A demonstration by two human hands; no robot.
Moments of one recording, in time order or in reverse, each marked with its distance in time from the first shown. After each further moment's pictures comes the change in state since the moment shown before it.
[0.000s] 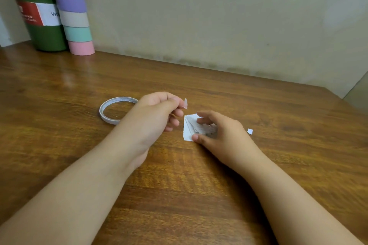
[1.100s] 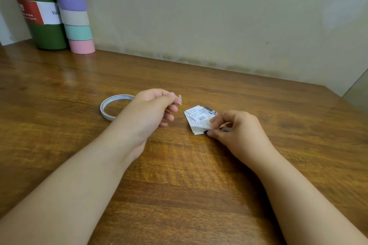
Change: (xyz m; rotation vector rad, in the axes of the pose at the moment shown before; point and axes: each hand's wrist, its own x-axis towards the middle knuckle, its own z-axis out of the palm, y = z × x) left_hand 0.007 -0.002 -0.004 0.010 0.039 -0.035; right_hand -0.004 0.010 -0.013 0.093 0.133 0.157
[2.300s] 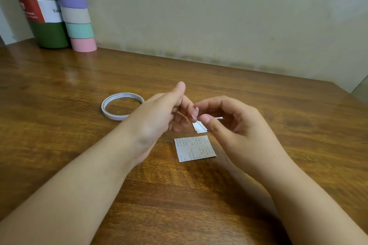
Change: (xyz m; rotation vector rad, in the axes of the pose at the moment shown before) left_hand -0.010 0.002 0.004 0.018 -0.299 0.048; right_hand -0.029 -0.037 -0.010 0.420 -0.067 -0.374
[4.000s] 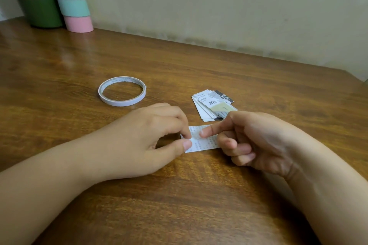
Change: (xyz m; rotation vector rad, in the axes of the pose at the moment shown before) left_hand -0.020 -0.036 -0.038 0.958 -0.228 0.554; right_hand 0.013 0.010 -0.005 0.494 -0.347 0.957
